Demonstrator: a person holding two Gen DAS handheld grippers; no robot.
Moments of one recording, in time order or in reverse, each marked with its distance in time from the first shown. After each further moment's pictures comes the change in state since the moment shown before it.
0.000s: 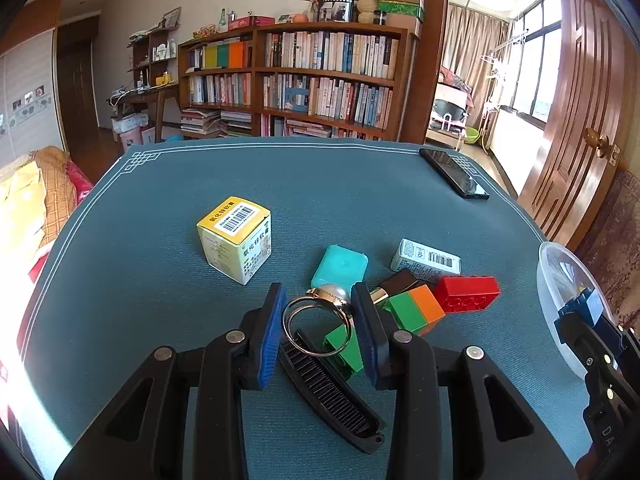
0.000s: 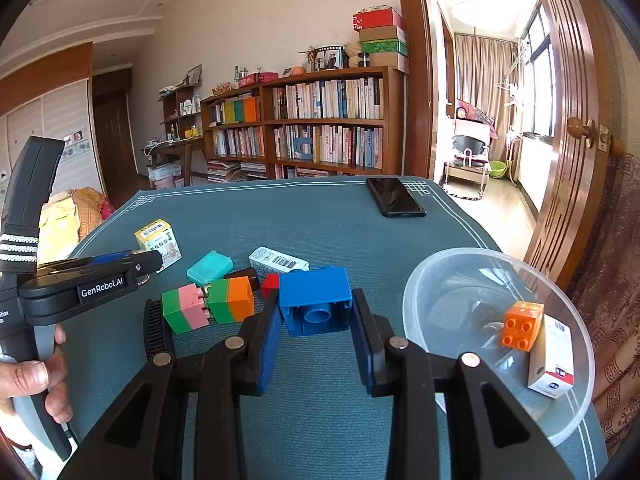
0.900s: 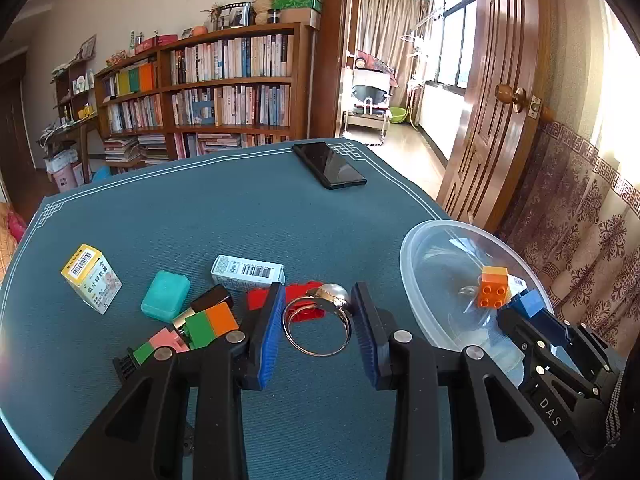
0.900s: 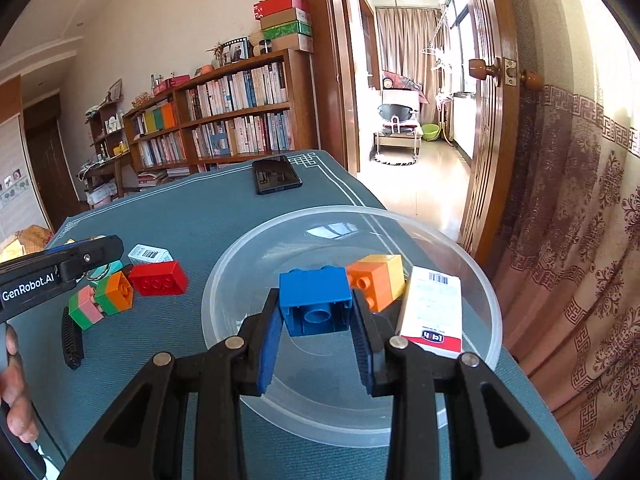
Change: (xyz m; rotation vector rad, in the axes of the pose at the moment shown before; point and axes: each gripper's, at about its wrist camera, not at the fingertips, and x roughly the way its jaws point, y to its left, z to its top) left arm -0.011 -0.133 0.007 0.189 0.006 -0.216; right arm -0.021 -0.110 -0.022 0.177 0.052 -0.195
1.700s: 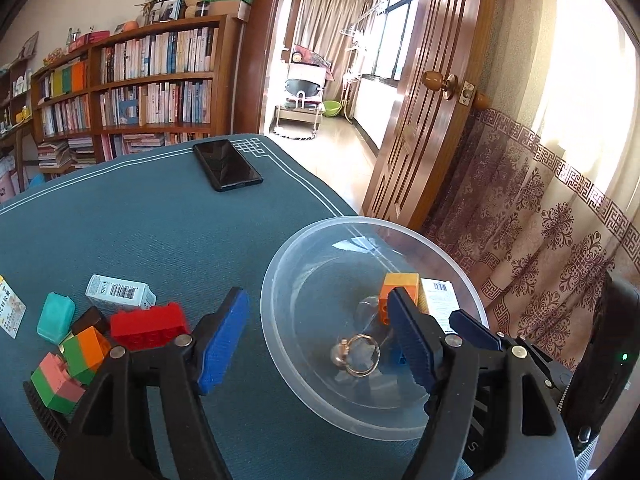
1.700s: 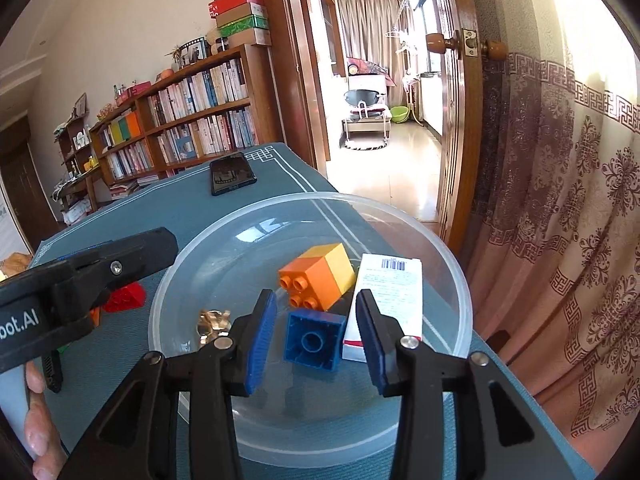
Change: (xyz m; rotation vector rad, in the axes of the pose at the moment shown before) left arm 0.024 -0.063 0.009 0.038 0.017 -0.249; right arm 0.013 -0.028 0.003 0.105 0.038 -0.082
